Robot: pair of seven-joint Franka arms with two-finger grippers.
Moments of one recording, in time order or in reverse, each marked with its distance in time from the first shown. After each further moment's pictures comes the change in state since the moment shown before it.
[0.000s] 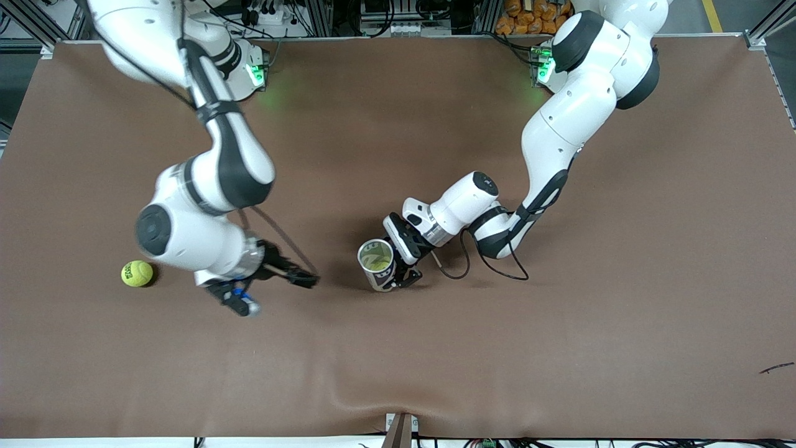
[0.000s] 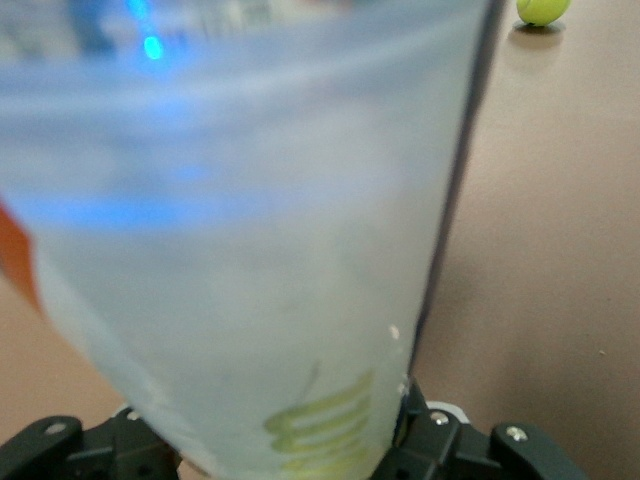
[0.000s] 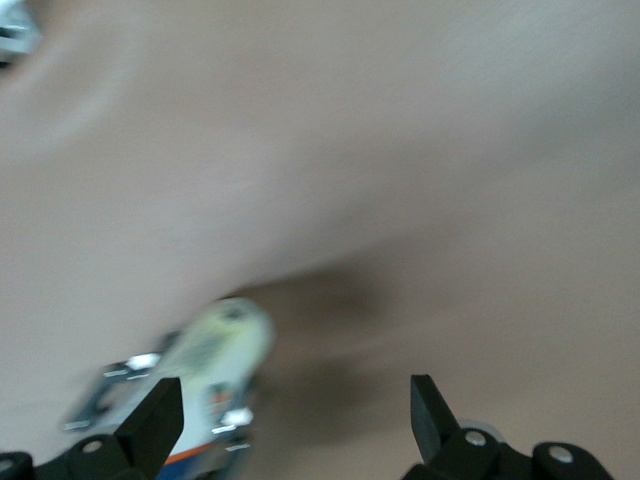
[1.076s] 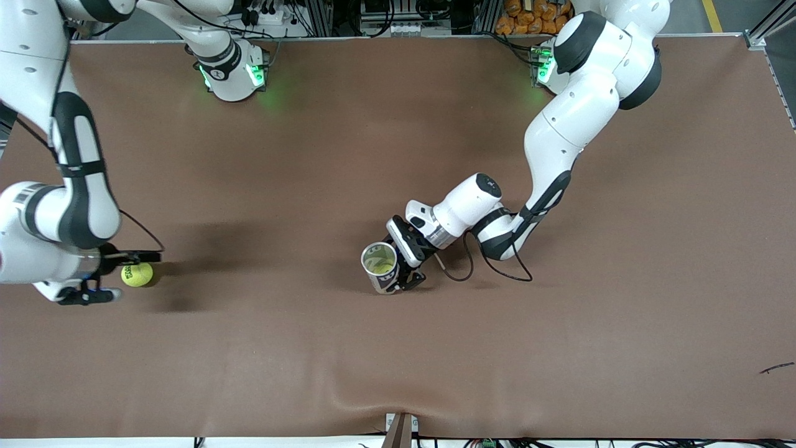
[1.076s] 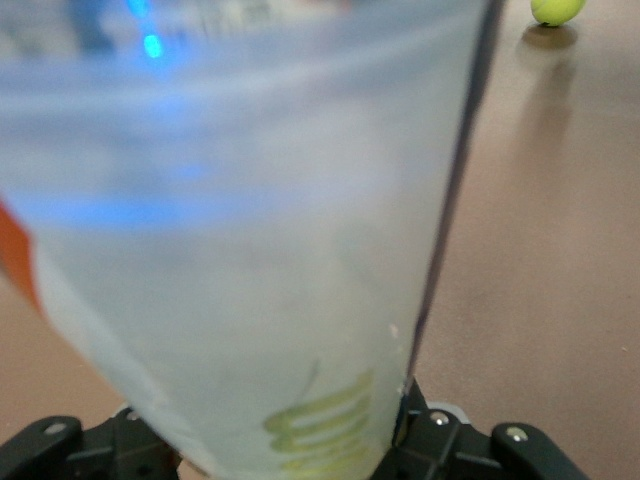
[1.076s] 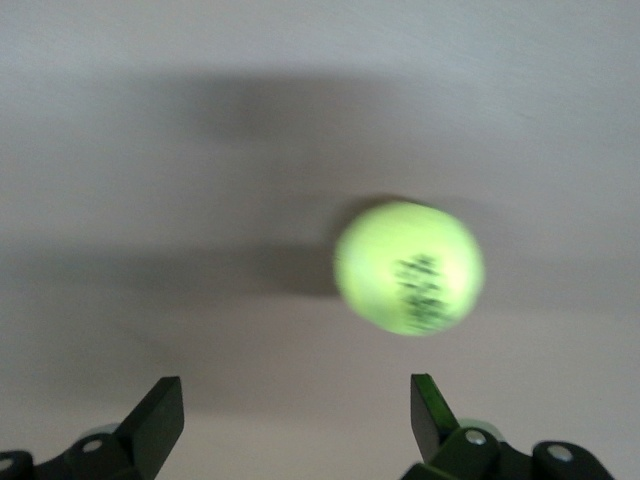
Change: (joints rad) left arm 0.016 0.000 0.000 0.000 0.000 0.002 0.000; right arm -0.506 0.000 -0.007 -0.210 -0.364 -0.037 -0.891
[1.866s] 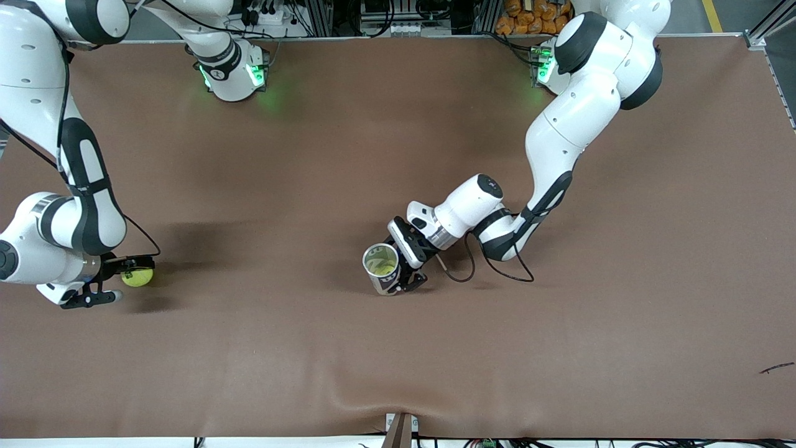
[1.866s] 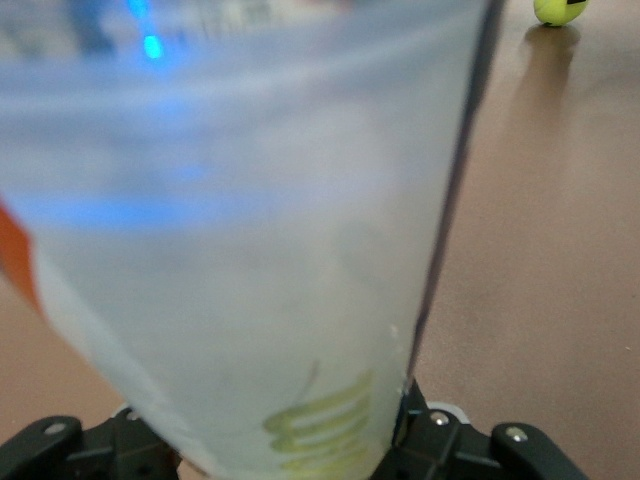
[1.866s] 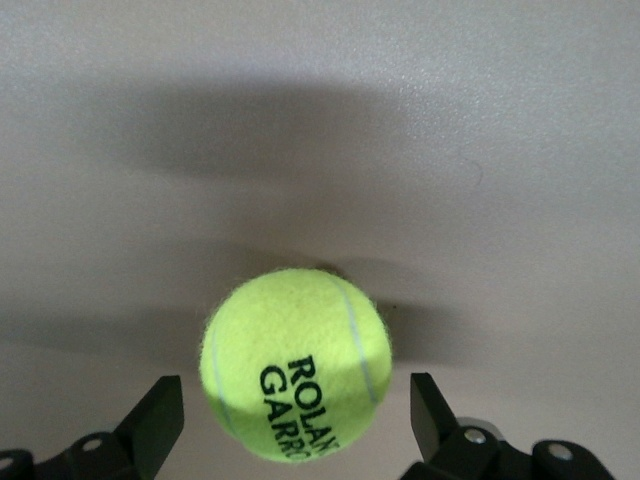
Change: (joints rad) left arm 0.001 0.000 0.000 0.000 0.000 0.001 0.000; right arm -0.042 0.106 0.016 -0.021 -0.023 0.212 -0.086
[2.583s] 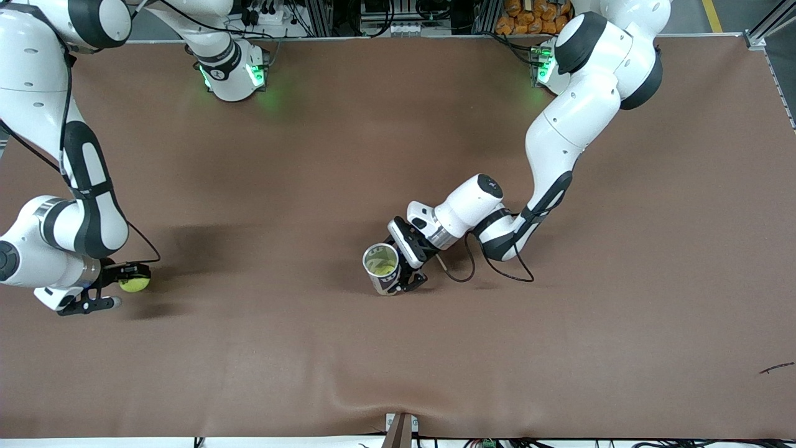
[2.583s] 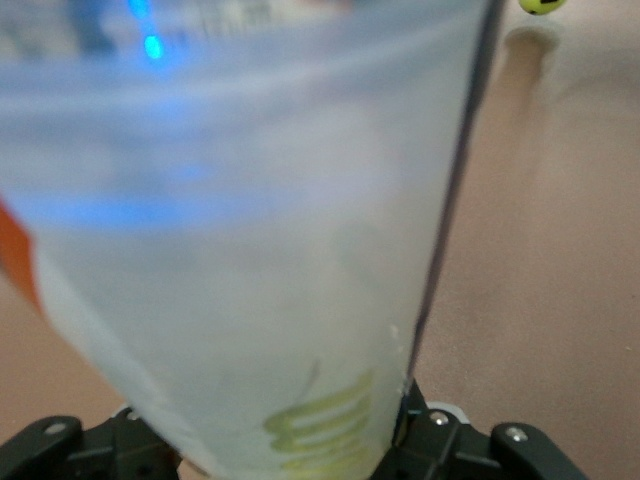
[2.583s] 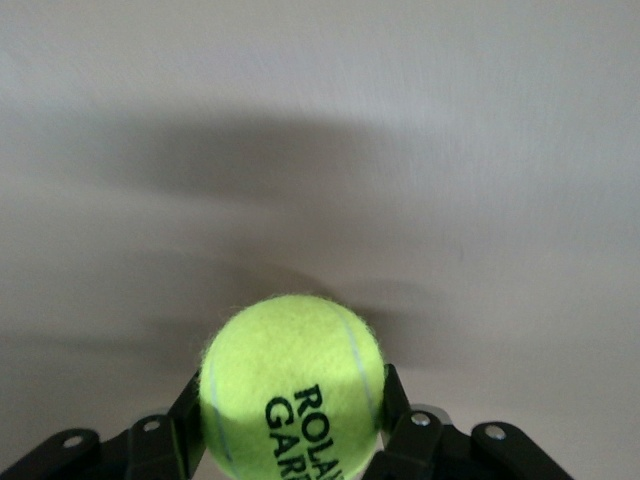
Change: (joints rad) left arm 0.001 0.000 0.000 -0.001 0.000 0.002 0.000; right arm 0.014 0.016 0.017 0.064 0.000 0.050 -0.004
